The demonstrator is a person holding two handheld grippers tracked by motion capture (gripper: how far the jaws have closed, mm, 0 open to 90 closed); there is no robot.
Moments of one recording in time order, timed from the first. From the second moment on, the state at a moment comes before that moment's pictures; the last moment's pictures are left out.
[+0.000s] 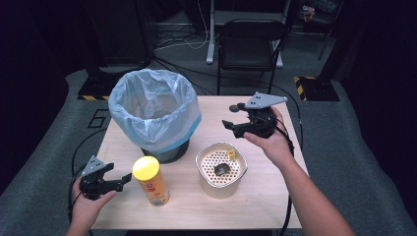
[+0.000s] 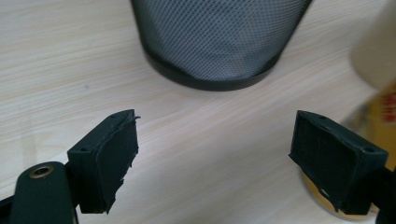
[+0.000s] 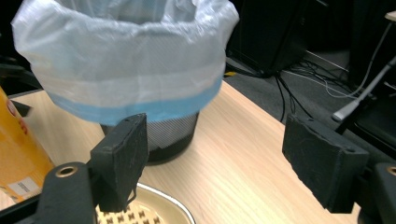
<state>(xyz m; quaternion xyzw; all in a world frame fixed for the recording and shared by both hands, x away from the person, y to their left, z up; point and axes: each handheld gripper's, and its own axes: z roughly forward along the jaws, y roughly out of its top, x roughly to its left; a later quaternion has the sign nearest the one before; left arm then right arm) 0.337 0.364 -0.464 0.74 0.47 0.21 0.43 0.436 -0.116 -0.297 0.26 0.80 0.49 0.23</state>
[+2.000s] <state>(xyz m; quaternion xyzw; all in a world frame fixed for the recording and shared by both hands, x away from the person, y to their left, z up) 0.309 0.287 -0.437 0.80 0.34 0.15 0.47 0.411 -0.221 -0.392 0.39 0.77 0.46 0.23</state>
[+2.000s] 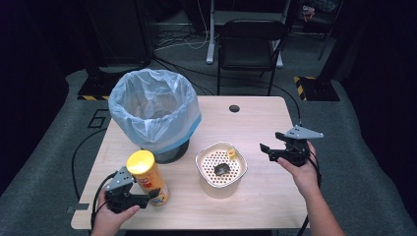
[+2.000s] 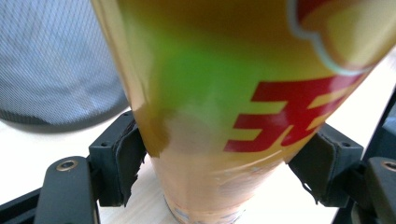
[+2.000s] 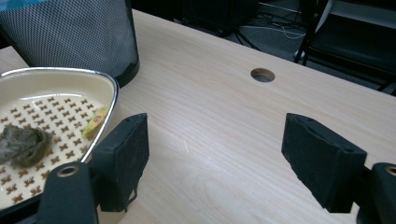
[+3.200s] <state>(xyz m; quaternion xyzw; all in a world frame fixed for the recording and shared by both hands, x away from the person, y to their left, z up) 0.342 0.290 -0.179 0.79 0.35 0.17 0.47 0.389 -0.229 -0.446 0.43 0.75 0.47 0.20</state>
